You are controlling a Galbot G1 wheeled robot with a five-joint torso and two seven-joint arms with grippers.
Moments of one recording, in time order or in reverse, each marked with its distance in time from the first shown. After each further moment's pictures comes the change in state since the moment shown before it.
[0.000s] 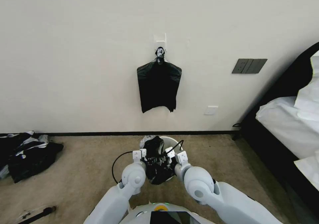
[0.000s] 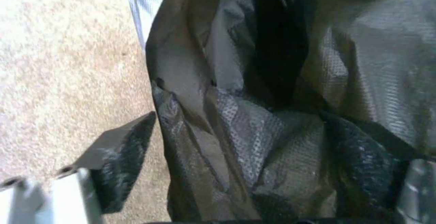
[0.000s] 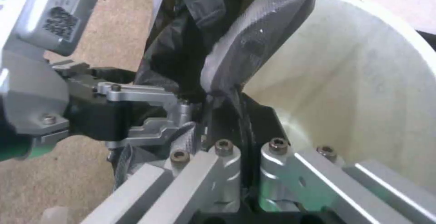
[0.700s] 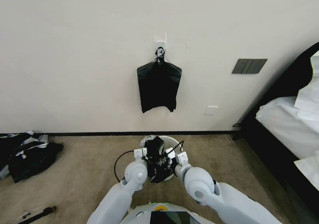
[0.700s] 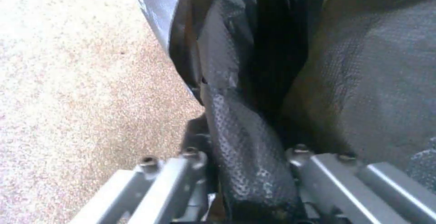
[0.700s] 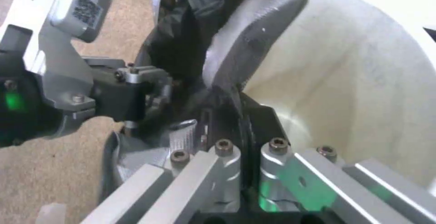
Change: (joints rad) left arm -0.022 -0.031 -0.003 0.056 0.015 -0.015 0.006; right arm -0.011 -0.007 0.005 -0.001 0.000 0.000 0.000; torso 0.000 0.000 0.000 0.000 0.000
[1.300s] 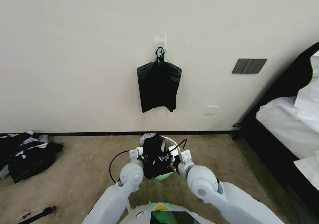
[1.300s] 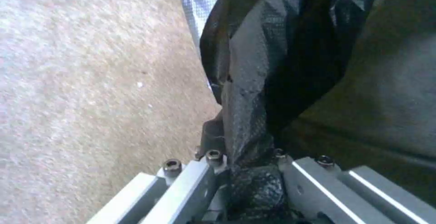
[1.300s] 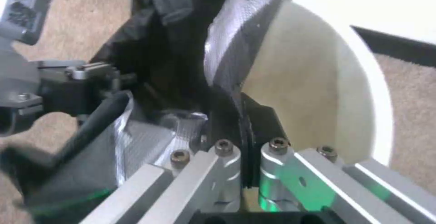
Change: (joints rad) left arm 0.030 0.033 -0.034 -0.022 0.049 -0.064 0.053; right arm -0.017 -0.010 0.049 0.014 -0.004 0.002 -0.006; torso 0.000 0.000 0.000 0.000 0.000
